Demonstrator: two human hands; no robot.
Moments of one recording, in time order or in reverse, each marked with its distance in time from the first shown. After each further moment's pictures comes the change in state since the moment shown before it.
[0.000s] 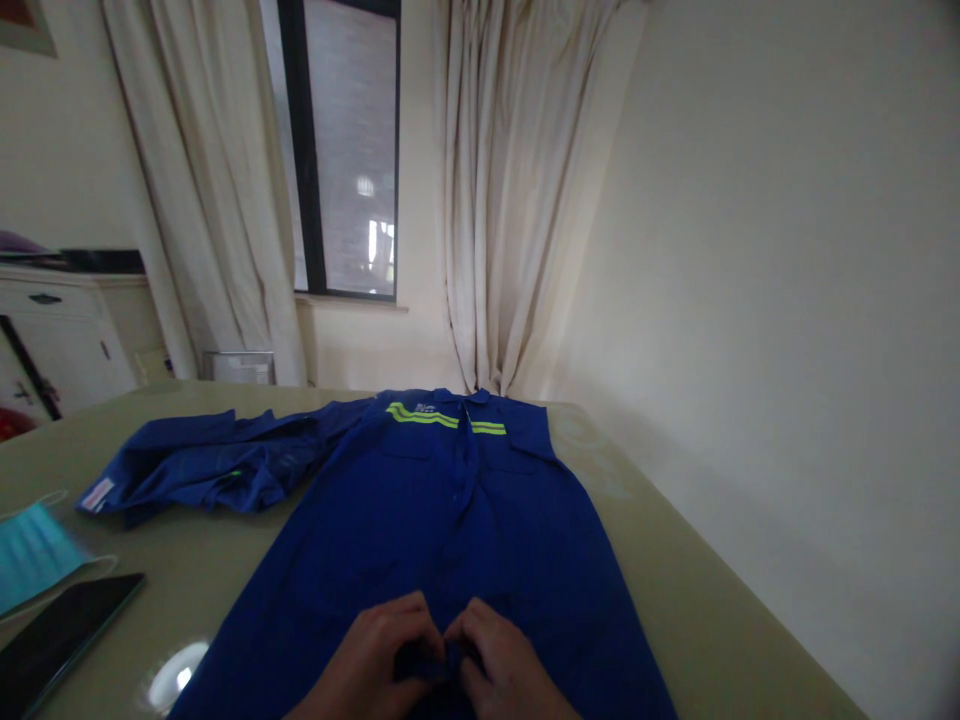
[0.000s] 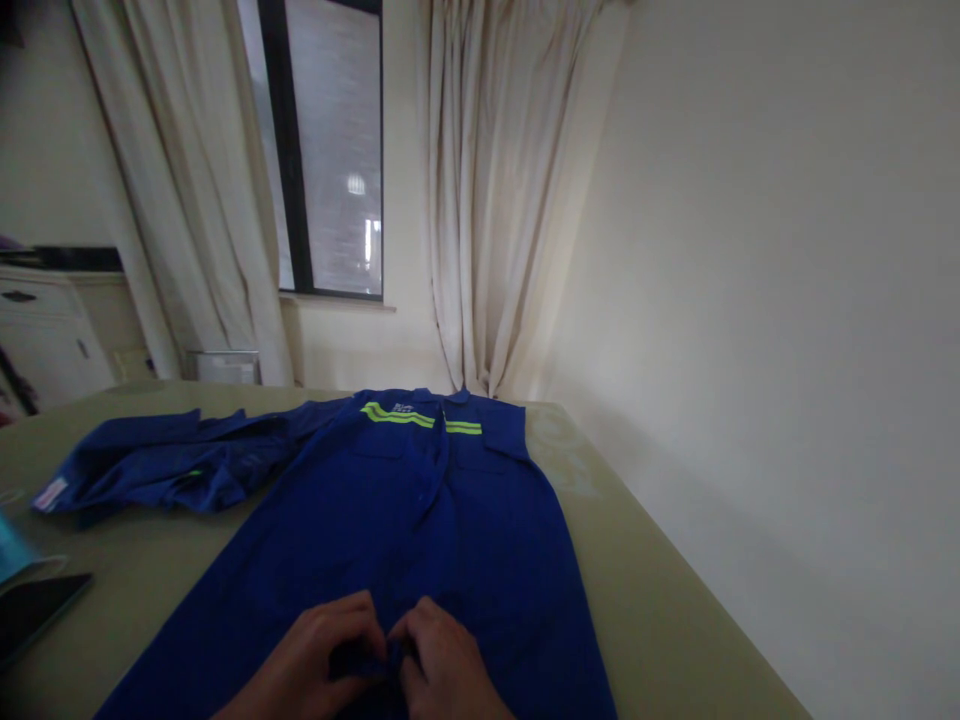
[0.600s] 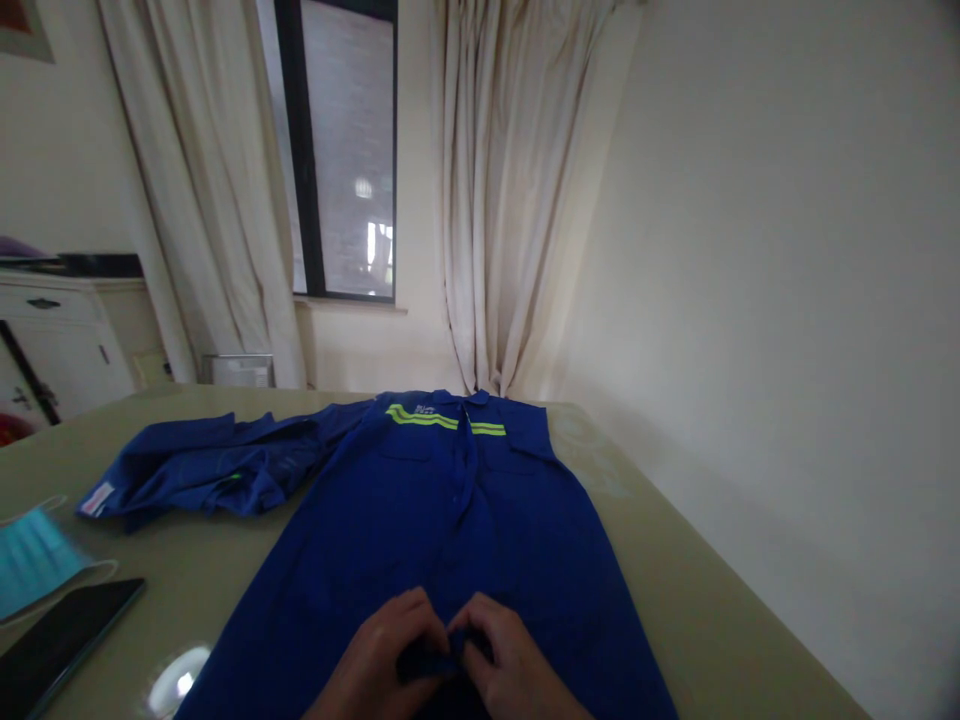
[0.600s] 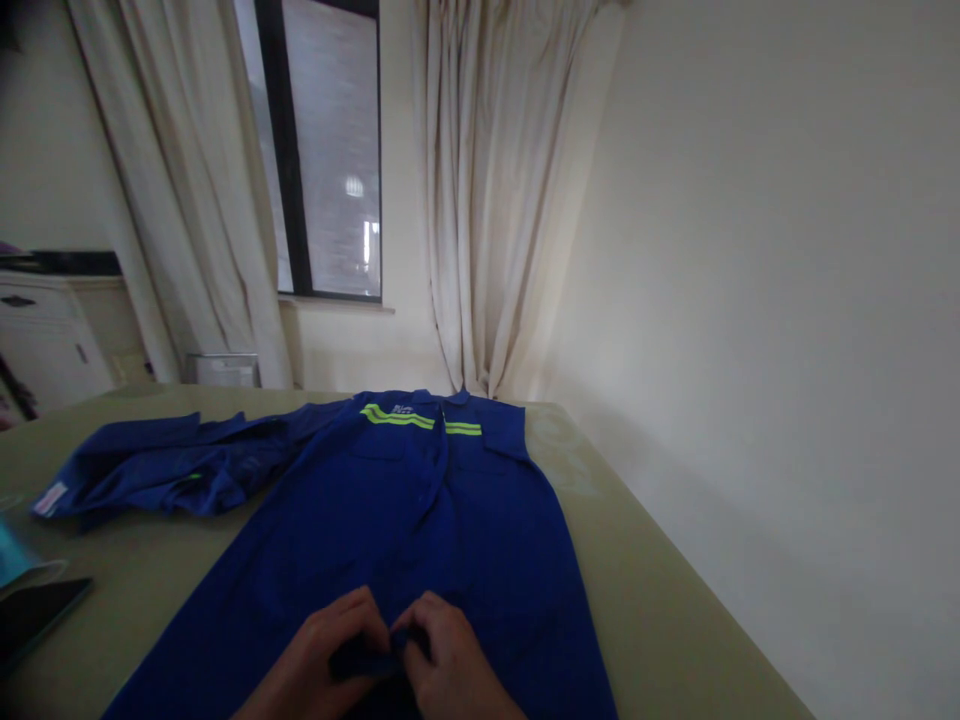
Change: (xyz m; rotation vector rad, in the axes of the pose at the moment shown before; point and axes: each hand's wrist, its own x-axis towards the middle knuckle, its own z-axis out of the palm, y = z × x) left_hand -0.002 -0.003 0.011 -0.038 0.127 0.061; right_hand 0.000 -0.006 -0.002 0.204 0.102 0.005
